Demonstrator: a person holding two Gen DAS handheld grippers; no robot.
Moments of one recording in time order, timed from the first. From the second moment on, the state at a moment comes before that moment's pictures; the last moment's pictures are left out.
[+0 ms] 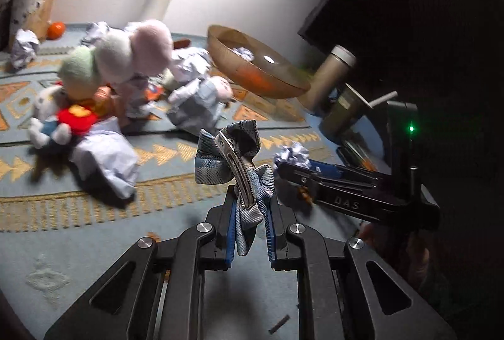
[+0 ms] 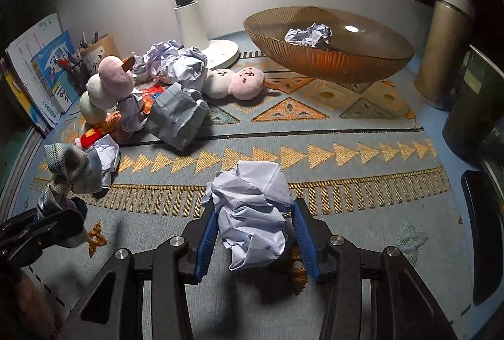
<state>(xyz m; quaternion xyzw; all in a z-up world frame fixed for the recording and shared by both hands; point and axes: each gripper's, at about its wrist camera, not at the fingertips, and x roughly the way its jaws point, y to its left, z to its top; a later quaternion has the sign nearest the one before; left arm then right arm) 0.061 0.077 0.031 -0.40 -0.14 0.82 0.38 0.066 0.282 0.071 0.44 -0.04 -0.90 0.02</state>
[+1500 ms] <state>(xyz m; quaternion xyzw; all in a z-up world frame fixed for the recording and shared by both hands) 0.030 0.148 0.083 -0.39 0.00 0.88 0.28 0.043 0.327 0.127 0.37 -0.08 -0.93 0.00</state>
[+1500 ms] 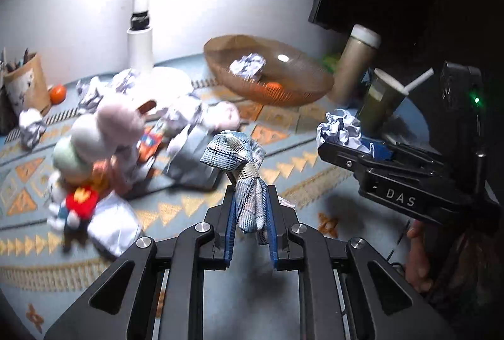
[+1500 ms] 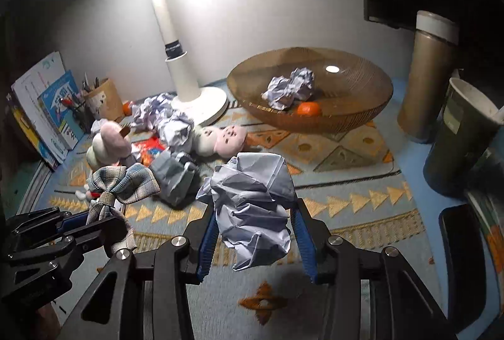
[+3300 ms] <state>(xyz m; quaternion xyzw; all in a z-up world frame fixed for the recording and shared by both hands) 0.050 -0.031 0.025 -0.35 -0.09 0.93 0.08 0.034 0.192 0.067 0.36 0.03 -0.93 0.04</state>
